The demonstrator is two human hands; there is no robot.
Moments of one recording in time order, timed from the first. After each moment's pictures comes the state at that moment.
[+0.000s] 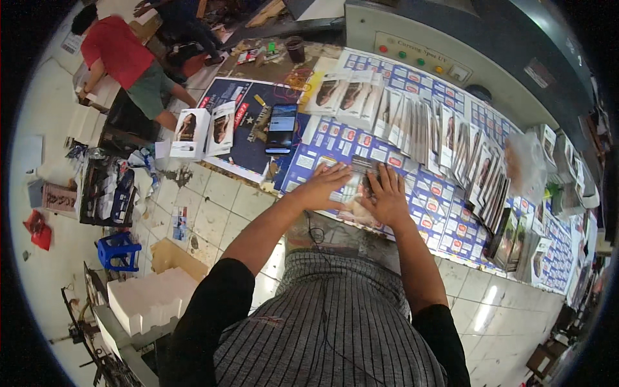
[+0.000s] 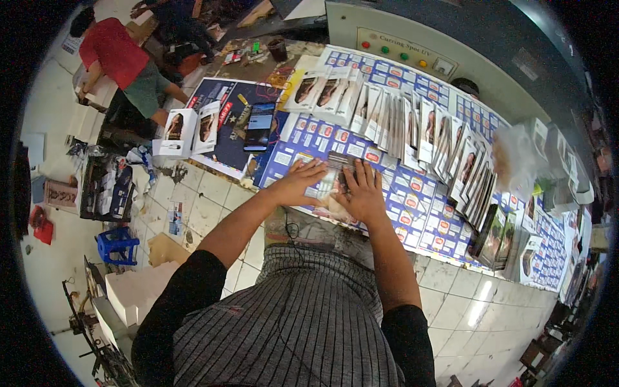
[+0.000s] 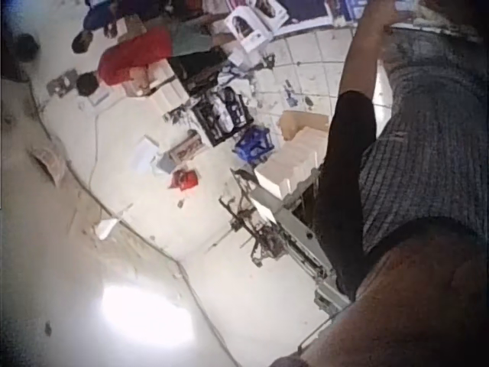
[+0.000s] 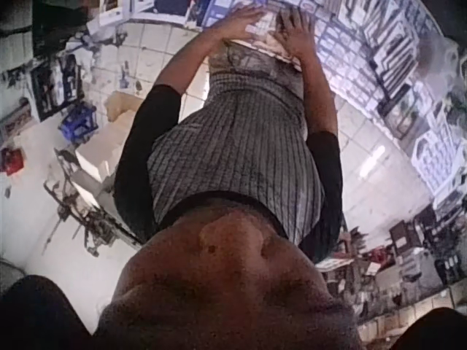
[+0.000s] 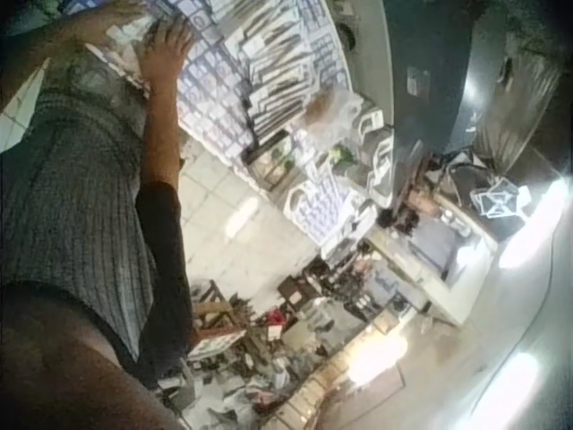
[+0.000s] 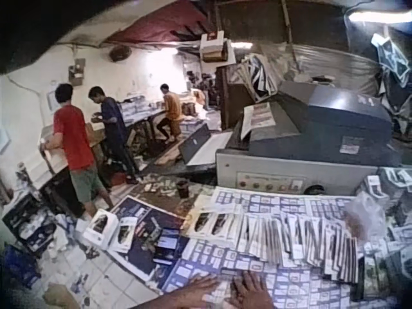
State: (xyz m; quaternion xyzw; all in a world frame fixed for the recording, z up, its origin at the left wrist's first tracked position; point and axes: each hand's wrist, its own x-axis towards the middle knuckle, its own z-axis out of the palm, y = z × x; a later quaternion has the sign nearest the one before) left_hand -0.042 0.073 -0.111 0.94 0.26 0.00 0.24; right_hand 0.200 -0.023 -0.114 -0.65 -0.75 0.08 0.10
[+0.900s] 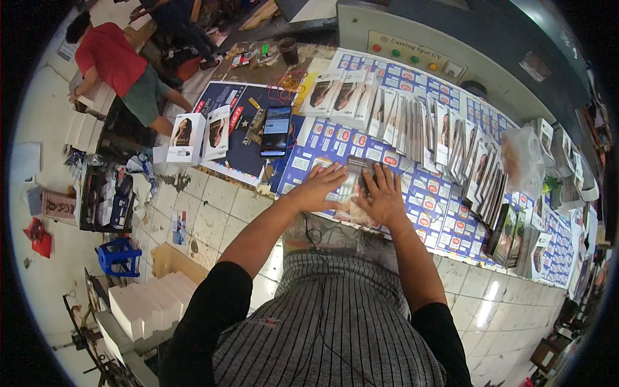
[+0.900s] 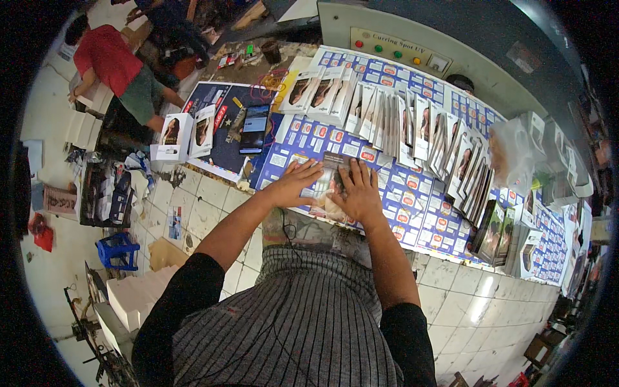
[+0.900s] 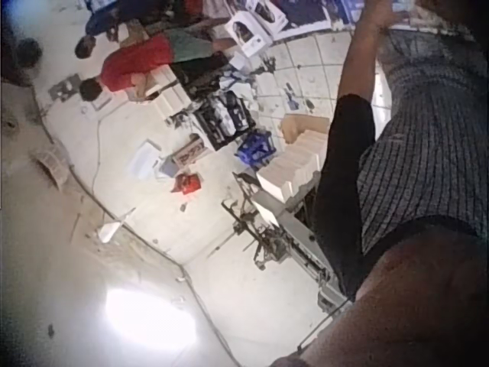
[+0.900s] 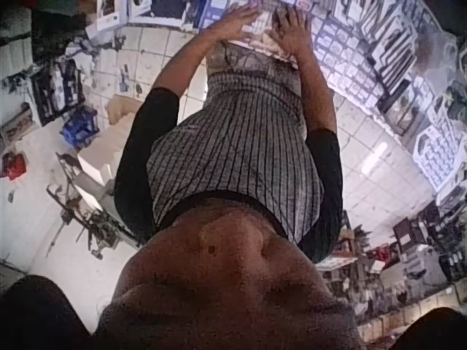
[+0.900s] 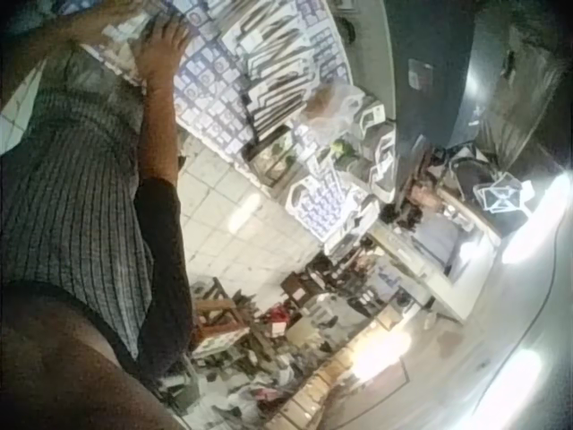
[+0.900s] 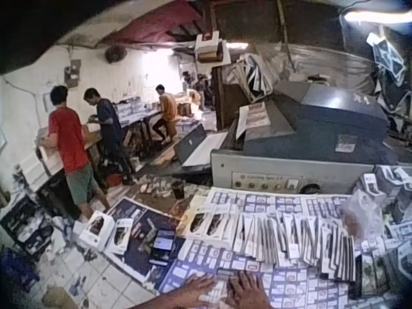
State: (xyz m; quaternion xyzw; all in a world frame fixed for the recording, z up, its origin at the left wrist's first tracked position) left_hand -0.040 0.069 -0.111 0.94 0.25 -0.01 0.23; right_hand 0.202 -0.027 -0.114 -0.65 -0.75 0.05 0.12
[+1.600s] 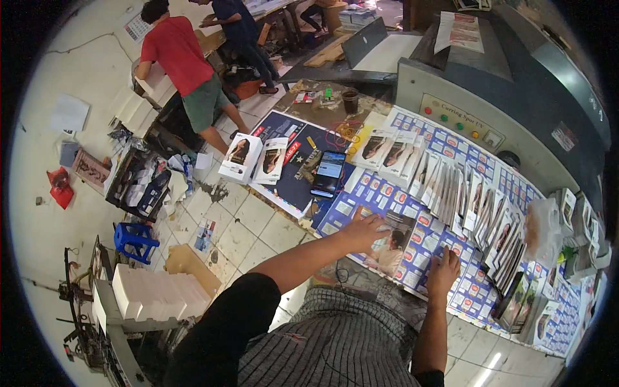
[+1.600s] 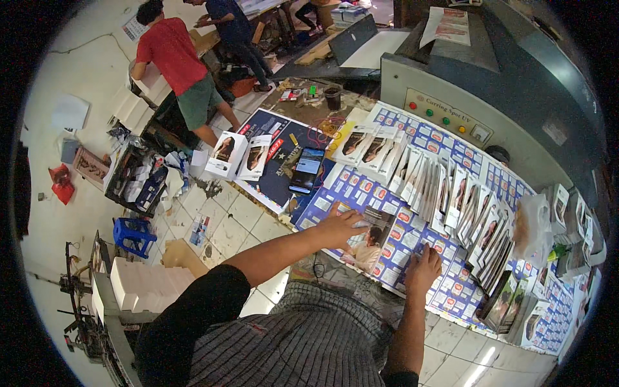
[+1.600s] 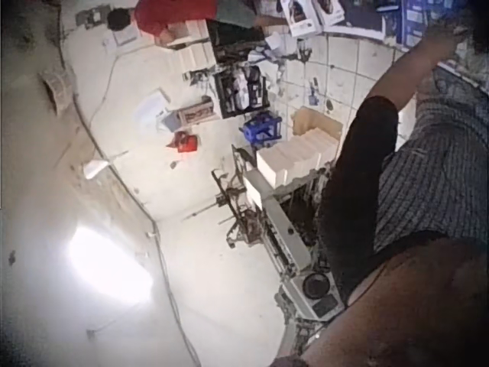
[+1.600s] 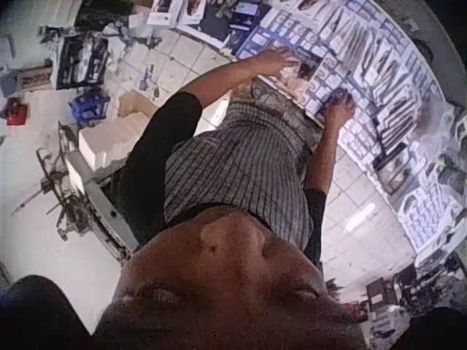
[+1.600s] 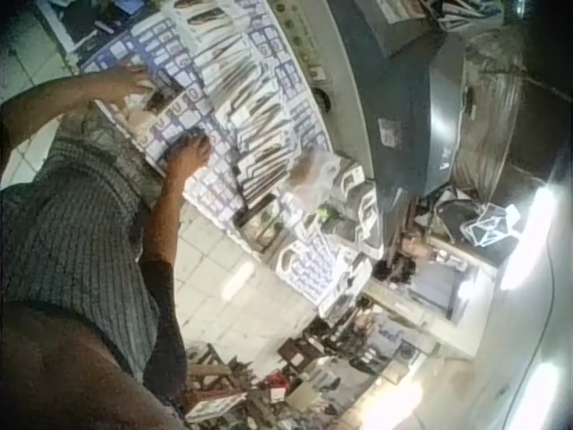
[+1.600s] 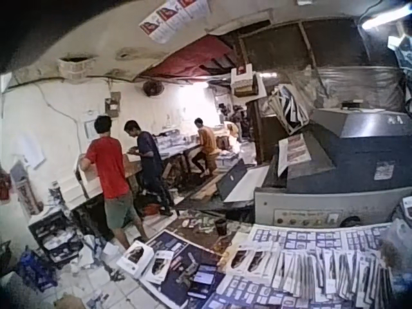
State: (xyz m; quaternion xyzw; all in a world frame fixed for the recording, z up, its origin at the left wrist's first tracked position) left_hand -0.011 0.055 -0.074 0.94 0.30 -0.10 0.15; right_hand 0.271 -0.088 -0.133 -0.80 -0.56 -0.02 0.22
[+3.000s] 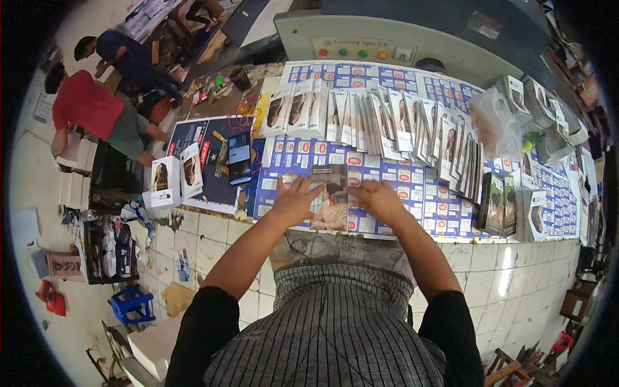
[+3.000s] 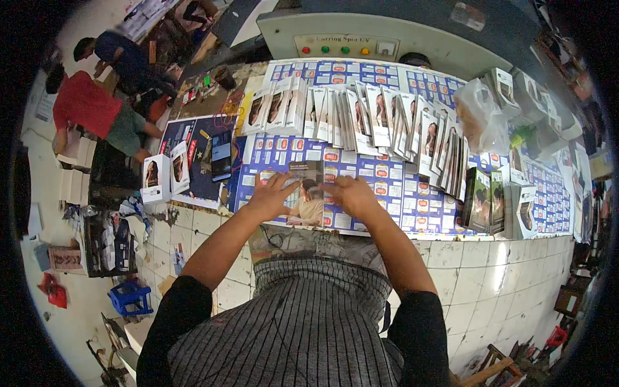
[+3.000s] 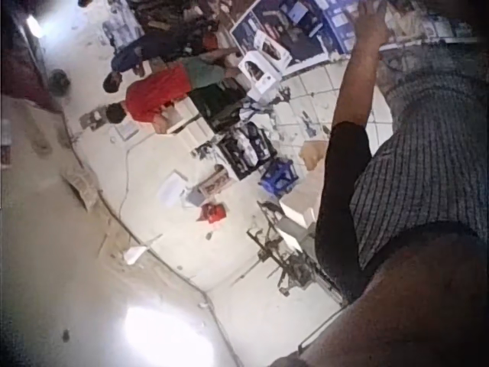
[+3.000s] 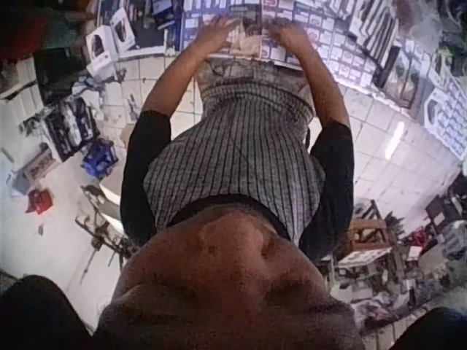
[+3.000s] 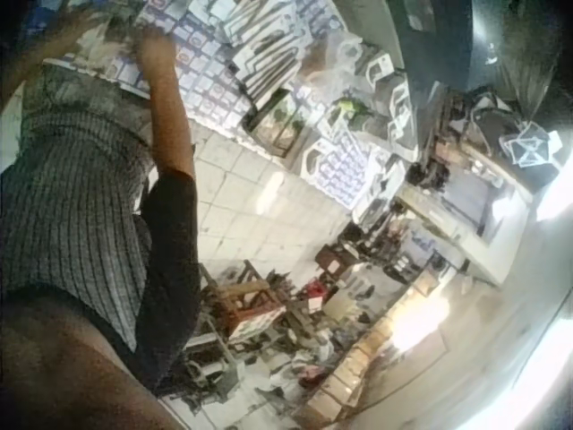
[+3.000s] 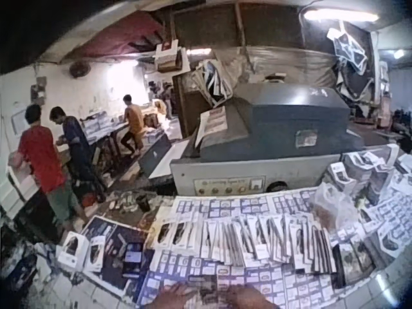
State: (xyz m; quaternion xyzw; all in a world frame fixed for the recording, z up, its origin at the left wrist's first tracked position) left_hand 0.005 0.054 -0.064 0.91 0.34 -0.19 0.13; right_hand 0.262 -0.050 -0.078 -0.62 -0.76 0.11 0.14
